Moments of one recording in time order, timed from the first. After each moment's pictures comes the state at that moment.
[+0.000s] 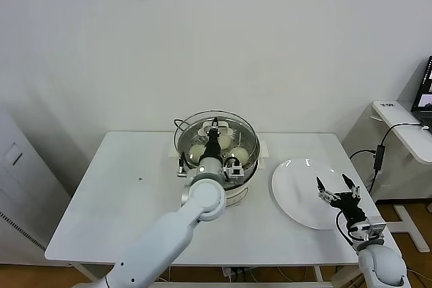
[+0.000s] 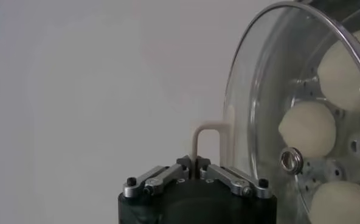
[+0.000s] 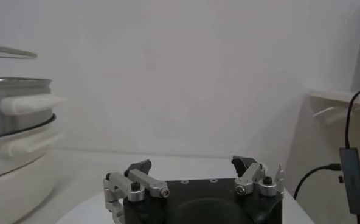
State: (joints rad) left arm 0.59 -1.38 0.29 -1.61 1.31 0.74 0.29; right arm -1.22 1.21 0.78 1.47 0.31 0.12 -0.29
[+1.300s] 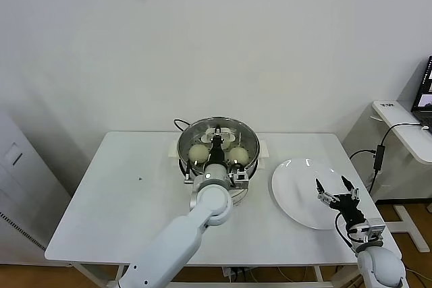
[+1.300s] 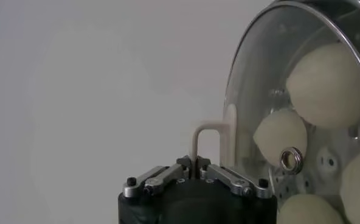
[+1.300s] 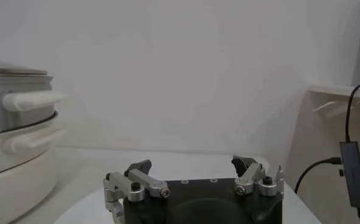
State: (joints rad) left arm 0.62 -1.44 0.27 -1.51 1.31 0.74 0.20; right arm -1.22 1.22 0.78 1.46 0.31 0.12 -0.30
